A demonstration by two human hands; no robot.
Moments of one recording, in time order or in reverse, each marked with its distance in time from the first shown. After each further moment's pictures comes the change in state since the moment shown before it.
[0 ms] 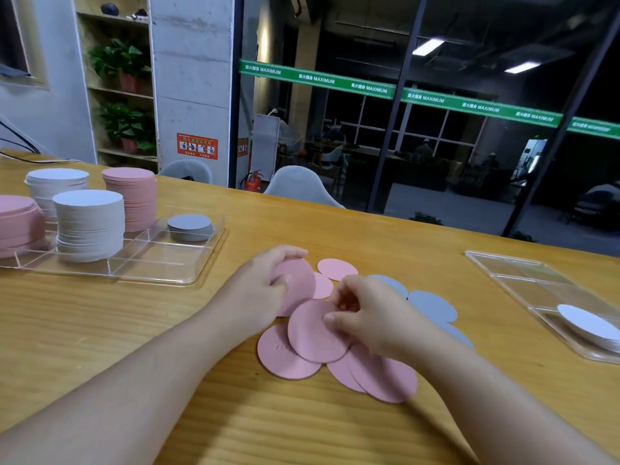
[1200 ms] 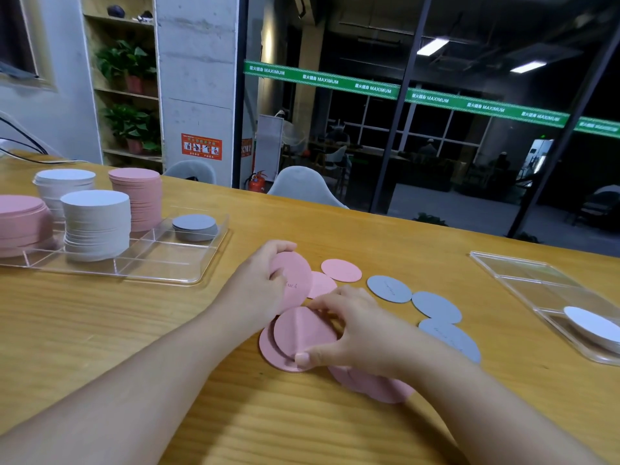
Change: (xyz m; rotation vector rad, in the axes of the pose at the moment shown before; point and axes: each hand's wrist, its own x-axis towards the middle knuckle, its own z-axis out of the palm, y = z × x) left_hand 0.000 0.006 0.000 -0.053 0.113 -0.165; right_hand -0.005 -0.008 0.011 -0.183 -0.171 -0.124
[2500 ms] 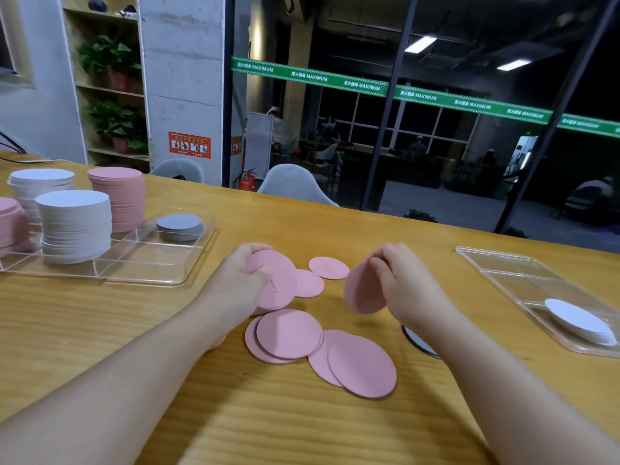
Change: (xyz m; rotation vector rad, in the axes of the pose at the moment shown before) left_hand 0.006 -0.004 0.003 -0.314 0.008 -0.215; right_hand 0.009 0.048 -0.034 0.082 0.539 0.171
